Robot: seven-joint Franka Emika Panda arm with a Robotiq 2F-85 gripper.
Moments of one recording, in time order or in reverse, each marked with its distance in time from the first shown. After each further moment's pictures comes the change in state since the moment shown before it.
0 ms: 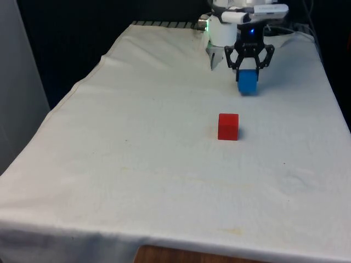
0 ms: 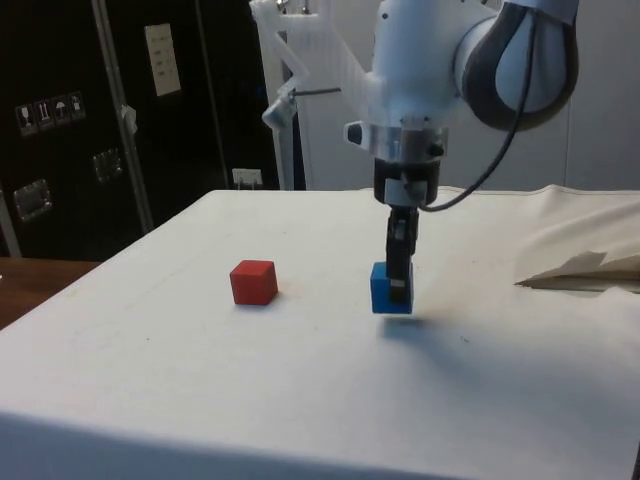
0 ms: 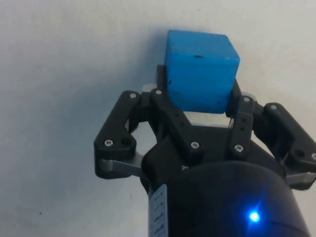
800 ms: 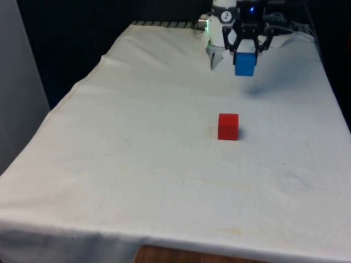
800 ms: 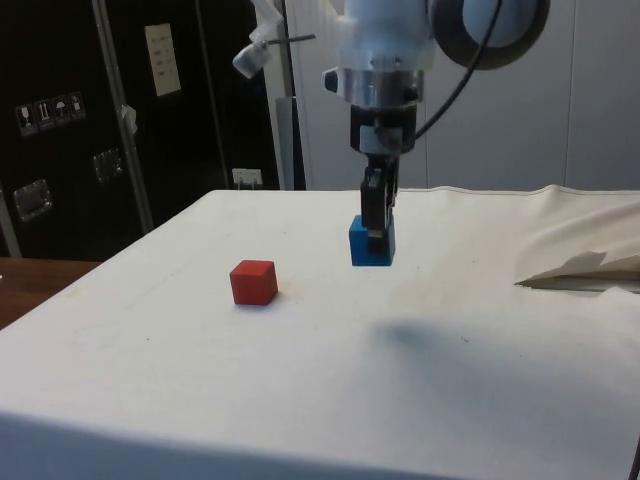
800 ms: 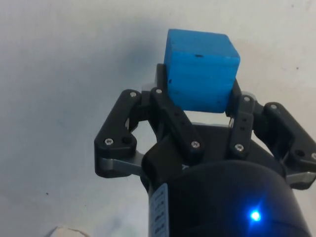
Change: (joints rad) arm -0.001 -0.170 -0.012 0.078 0.008 -0.263 0.010
